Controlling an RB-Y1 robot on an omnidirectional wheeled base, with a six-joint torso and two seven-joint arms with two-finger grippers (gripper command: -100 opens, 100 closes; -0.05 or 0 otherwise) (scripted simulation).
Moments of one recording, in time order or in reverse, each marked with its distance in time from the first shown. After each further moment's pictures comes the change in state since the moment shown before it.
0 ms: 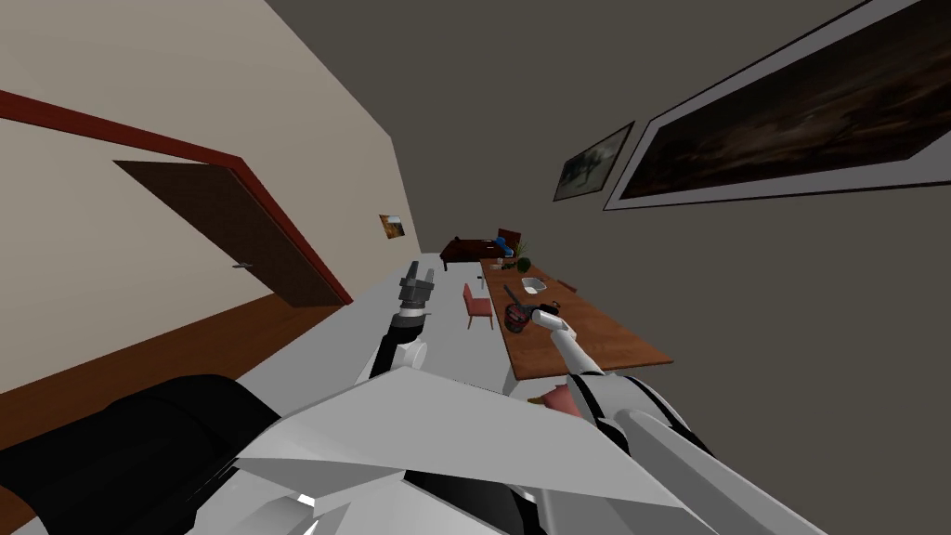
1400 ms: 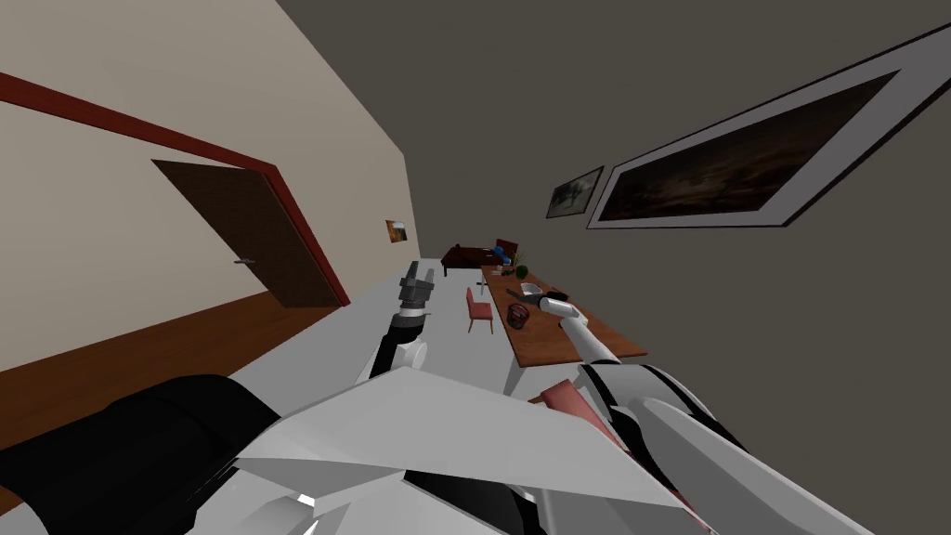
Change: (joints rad) left arm 0.000 0.000 0.000 0.000 0.000 0.000 0.000; right arm -0.080 -0.125 0.049 -0.073 -0.033 0.102 -0.088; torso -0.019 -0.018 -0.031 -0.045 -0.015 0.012
